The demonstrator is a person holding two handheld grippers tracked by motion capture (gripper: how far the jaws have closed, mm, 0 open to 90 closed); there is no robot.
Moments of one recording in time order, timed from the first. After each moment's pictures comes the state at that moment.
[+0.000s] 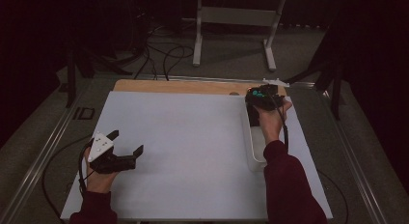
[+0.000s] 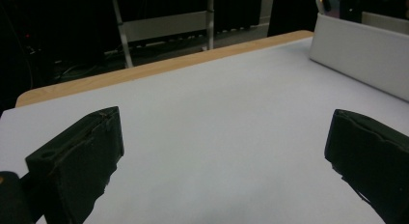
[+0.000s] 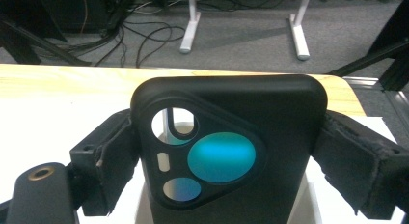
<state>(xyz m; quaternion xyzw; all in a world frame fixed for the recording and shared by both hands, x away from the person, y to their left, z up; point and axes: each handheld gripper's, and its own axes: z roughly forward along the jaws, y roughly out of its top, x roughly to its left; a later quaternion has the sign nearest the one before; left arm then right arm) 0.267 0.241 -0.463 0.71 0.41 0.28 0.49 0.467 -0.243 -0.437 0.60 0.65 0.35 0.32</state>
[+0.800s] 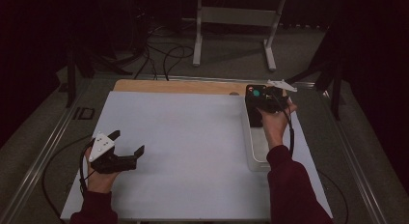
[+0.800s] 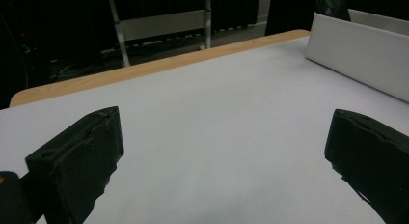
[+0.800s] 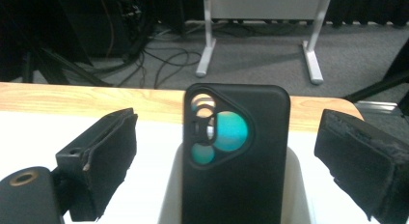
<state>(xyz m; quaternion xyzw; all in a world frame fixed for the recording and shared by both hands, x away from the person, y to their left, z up) 0.267 0.239 -0.463 0.71 0.41 0.28 0.49 0.440 -0.245 -0.422 0.57 0.64 0.41 0.33</state>
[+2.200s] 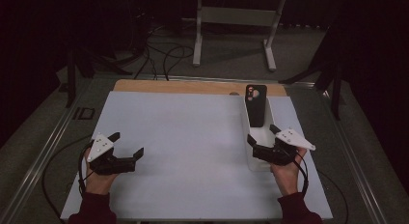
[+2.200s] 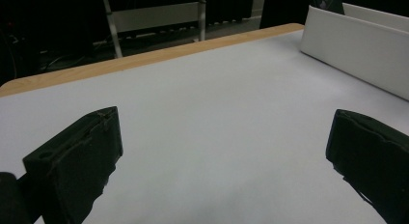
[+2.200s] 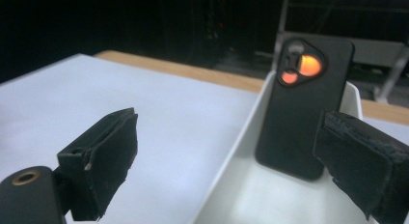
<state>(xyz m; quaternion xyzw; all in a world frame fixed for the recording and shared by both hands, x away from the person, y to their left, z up) 0.264 0.243 -0.465 0.72 0.41 0.26 0.49 0.287 -0.253 -0.445 0.43 0.68 0.51 0.30</state>
